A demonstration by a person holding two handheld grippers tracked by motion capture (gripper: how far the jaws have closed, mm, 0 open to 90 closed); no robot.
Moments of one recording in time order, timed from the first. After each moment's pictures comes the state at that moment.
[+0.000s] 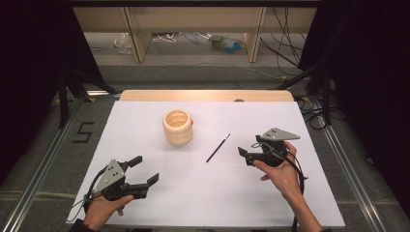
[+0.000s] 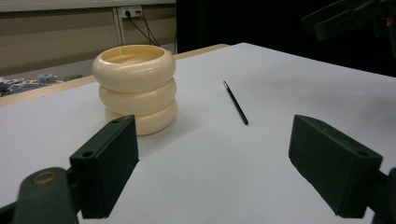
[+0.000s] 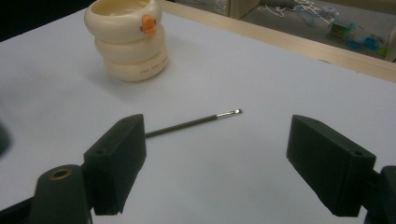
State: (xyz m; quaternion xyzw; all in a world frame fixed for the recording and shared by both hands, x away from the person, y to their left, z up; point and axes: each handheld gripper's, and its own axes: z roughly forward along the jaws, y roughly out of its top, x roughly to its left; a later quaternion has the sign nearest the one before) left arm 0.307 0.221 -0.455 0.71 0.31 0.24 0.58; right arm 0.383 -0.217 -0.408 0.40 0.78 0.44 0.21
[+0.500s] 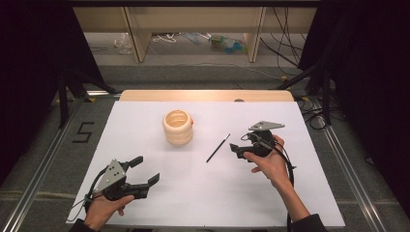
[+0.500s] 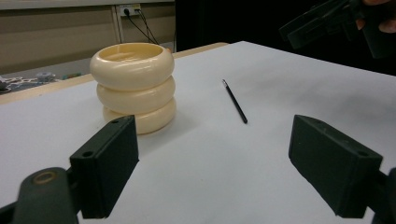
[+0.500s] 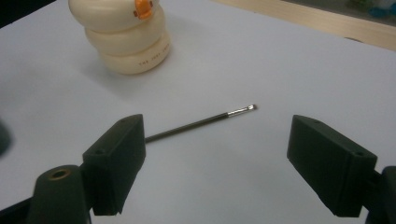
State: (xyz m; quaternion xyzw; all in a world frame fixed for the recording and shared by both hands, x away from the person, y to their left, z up) left arm 0.307 0.220 -0.457 0.72 0.31 0.24 0.58; right arm 0.414 -0.195 -0.414 0.42 0.80 0.40 0.16
